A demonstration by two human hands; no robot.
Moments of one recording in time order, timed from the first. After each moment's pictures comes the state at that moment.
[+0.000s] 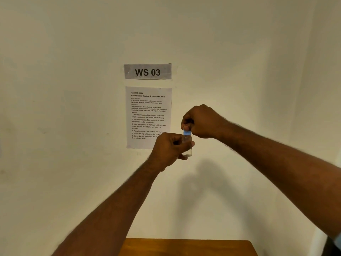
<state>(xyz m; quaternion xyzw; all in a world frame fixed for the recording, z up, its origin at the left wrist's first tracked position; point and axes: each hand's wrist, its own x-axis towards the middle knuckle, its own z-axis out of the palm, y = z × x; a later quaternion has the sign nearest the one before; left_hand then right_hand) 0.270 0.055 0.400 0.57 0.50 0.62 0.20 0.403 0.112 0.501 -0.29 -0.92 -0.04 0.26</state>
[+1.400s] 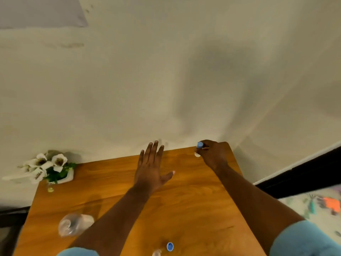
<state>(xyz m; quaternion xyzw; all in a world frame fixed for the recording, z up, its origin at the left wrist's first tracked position) 0.270 0.182 -0.052 0.68 0.72 0.09 0.07 0.494 0.299 -0.014 -0.63 -0.65 0.36 0.21</state>
